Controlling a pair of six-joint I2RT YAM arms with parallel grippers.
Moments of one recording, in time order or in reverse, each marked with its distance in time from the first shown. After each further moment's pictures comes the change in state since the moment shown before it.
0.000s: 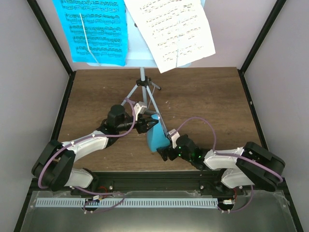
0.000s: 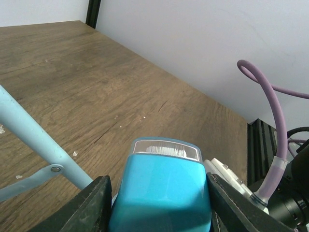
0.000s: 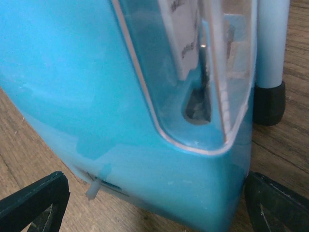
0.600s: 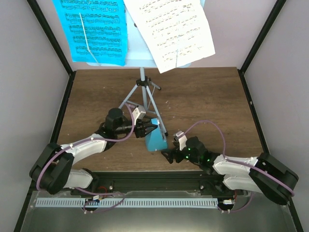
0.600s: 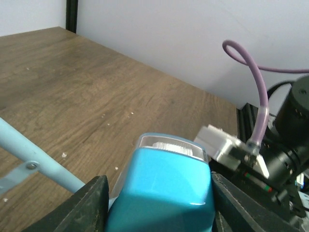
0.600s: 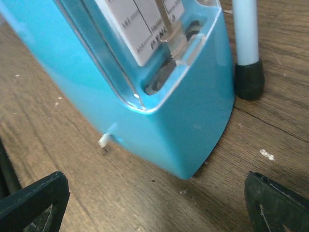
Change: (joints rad) left arm -0.001 -0.040 -0.076 0.047 0.082 0.087; right arm -0.084 -0.203 -0.122 -0.007 -0.163 0.019
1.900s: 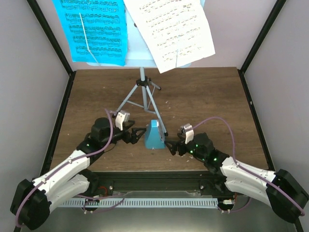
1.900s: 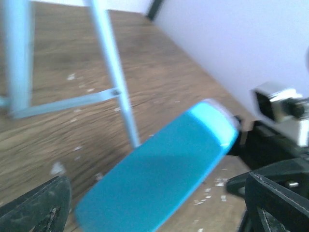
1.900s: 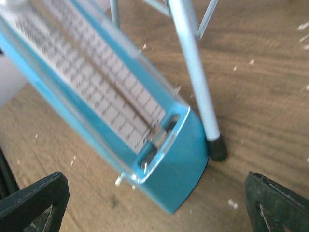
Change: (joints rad) left arm 0.009 -0.450 -0.101 -0.481 -0.379 -0.203; right arm -0.085 -0.219 0.061 -0.109 0.055 0.021
